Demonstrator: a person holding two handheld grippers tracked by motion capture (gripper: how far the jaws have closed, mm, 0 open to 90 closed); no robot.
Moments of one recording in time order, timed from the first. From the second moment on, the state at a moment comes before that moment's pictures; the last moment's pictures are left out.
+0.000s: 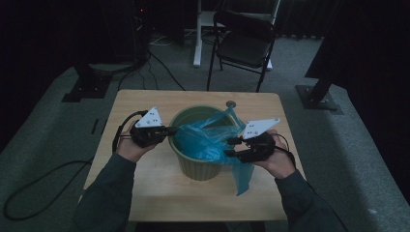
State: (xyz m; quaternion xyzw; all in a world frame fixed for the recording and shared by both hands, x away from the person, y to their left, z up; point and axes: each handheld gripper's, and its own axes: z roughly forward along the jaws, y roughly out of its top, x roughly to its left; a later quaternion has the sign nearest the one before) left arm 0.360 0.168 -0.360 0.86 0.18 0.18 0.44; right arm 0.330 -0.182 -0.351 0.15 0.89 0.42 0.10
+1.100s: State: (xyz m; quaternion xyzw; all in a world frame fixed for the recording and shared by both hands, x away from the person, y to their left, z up) left arm 0.342 0.208 -0.382 0.83 0.21 0.17 0.48; right arm 0.335 -0.226 -0.357 0.24 0.86 0.42 0.13
